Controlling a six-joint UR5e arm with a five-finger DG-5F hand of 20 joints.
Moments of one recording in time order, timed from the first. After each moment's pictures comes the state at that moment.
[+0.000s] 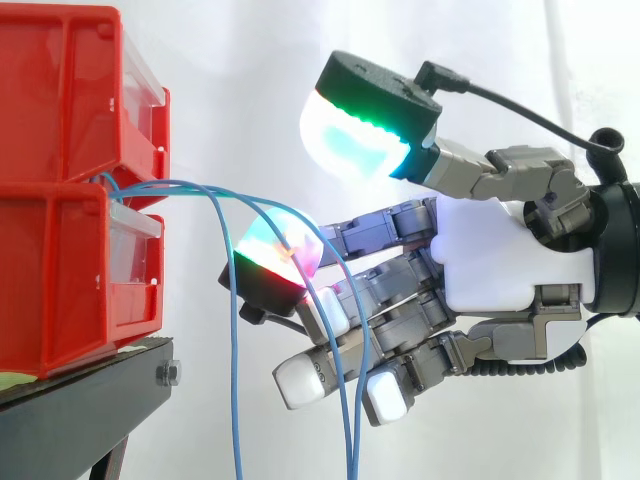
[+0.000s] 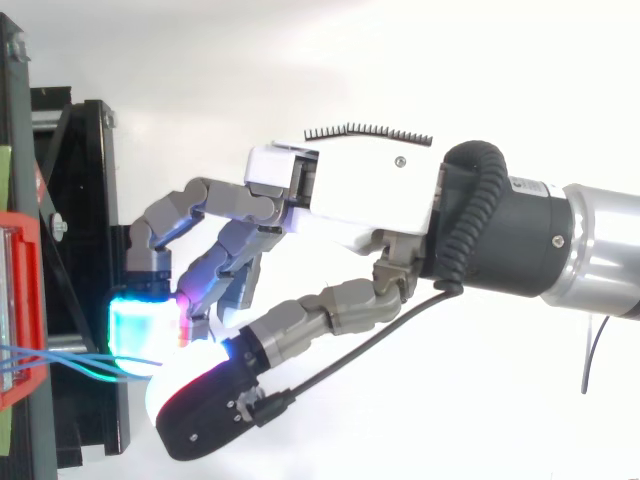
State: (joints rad) arm 0.17 -2.31 -1.13 -2.85 -1.22 -0.05
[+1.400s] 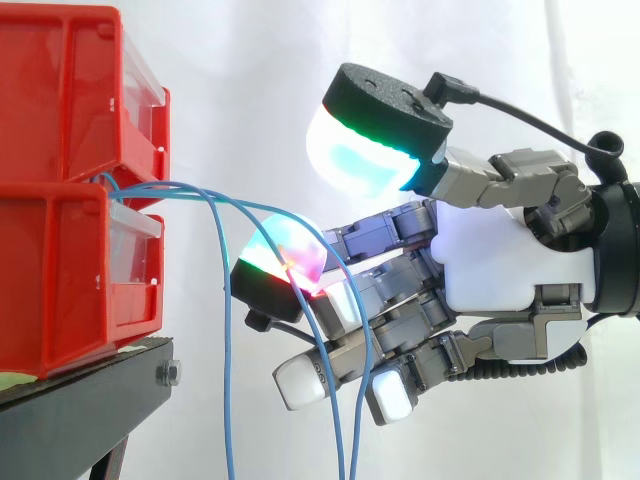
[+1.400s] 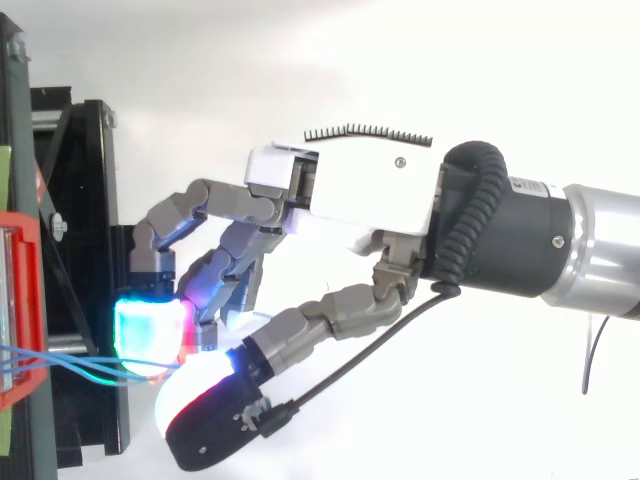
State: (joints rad) arm 0.17 -2.31 -1.13 -2.85 -1.22 -0.05
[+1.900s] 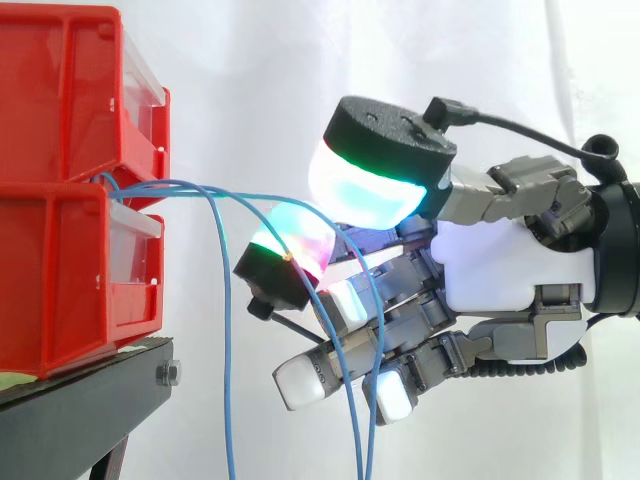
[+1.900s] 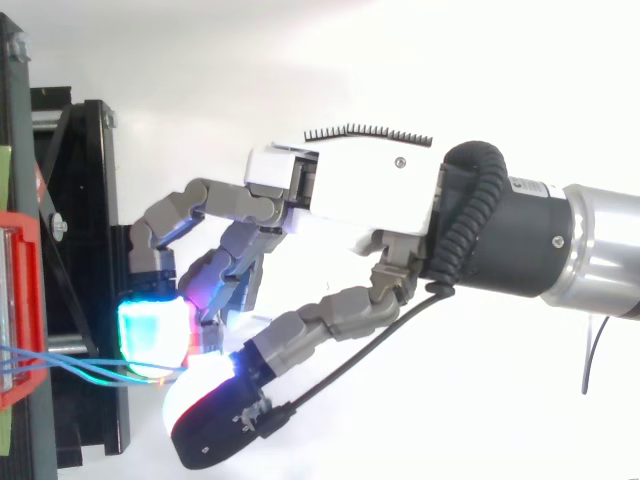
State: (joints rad) arm 0.17 -2.31 -1.13 -2.85 -1.22 -0.05
